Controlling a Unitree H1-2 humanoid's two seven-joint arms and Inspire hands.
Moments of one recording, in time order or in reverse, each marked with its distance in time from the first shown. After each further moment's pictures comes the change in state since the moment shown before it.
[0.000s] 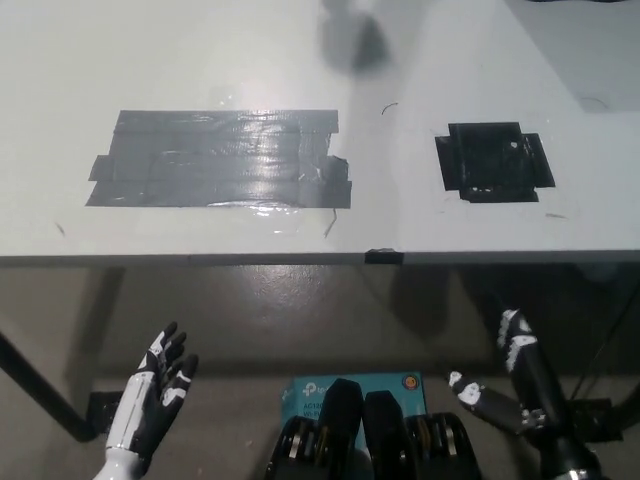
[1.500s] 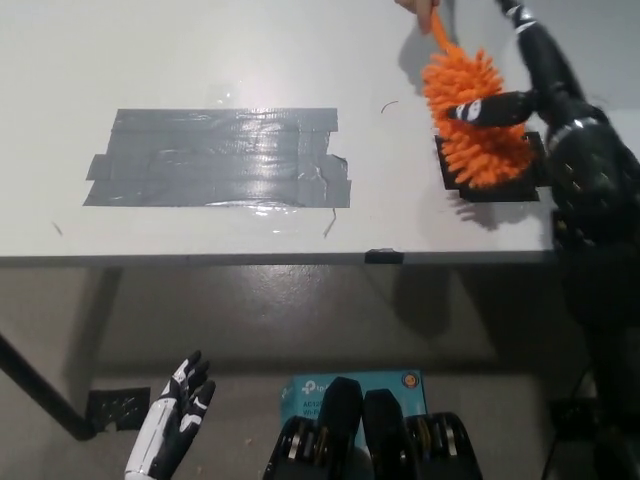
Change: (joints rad) left_arm 0.034 -0.006 -0.042 0.023 -0.009 -0.024 -0.022; right_arm -0.909 -0.078 -0.081 0.438 -0.611 0.569 0.210
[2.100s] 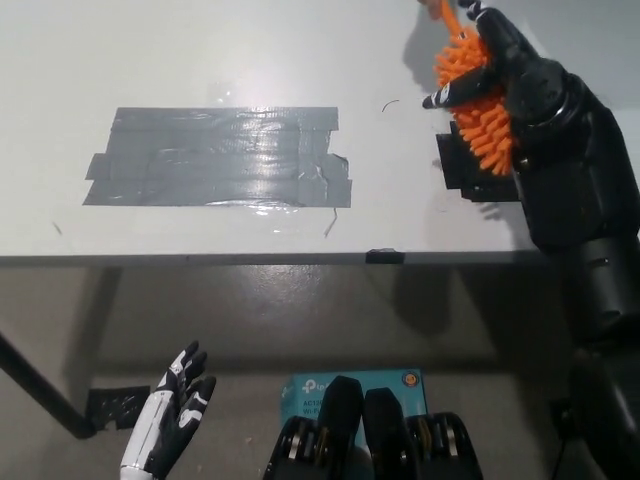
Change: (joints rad) left_arm 0.000 0.008 0.001 -0.028 0.003 -0.003 -0.003; right_arm -0.171 0.033 -0.028 0.297 -0.102 0.012 0.059
